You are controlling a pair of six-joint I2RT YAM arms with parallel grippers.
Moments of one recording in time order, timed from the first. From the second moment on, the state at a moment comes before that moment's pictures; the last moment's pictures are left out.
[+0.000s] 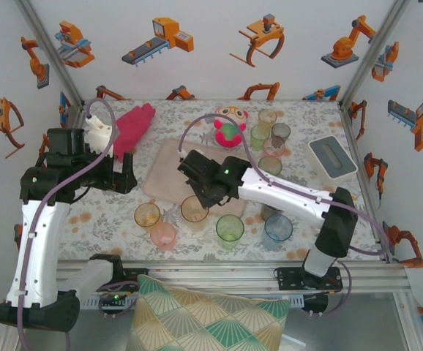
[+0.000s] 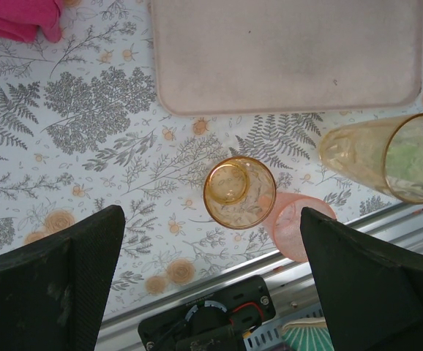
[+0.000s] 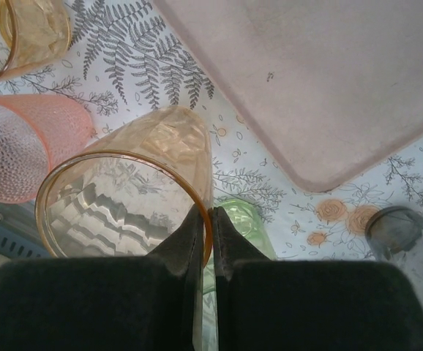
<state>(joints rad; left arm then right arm) -0.14 1.01 1.37 -1.17 0.23 0.13 1.08 1.69 1.57 -0.97 0.15 0.43</state>
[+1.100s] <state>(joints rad) -0.14 1.03 1.35 -1.15 0.18 0.12 0.68 1.99 2.13 -1.04 0.02 0.27</state>
